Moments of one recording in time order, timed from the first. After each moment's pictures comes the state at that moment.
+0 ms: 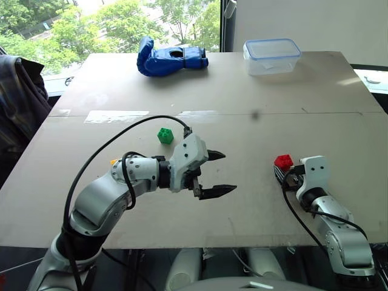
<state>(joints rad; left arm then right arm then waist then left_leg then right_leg) -0.35 0.70 -0.17 -0.61 -0.59 0.75 -0.83 0.10 -0.26 -0.05 -0.42 0.16 0.50 0.16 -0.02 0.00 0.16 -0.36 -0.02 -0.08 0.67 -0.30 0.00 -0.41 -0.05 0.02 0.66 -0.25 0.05</state>
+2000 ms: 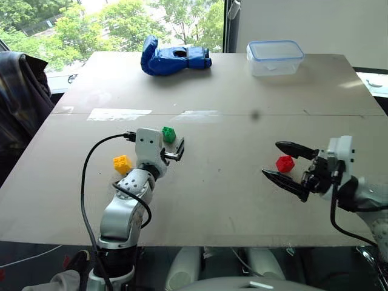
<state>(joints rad) -0.16 0.27 0.03 -0.37 -0.16 0.59 -0.07 -0.04 -0.62 -0.14 -0.59 0.71 0.52 0.77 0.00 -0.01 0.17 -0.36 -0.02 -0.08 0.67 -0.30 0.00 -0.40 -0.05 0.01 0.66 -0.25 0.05</state>
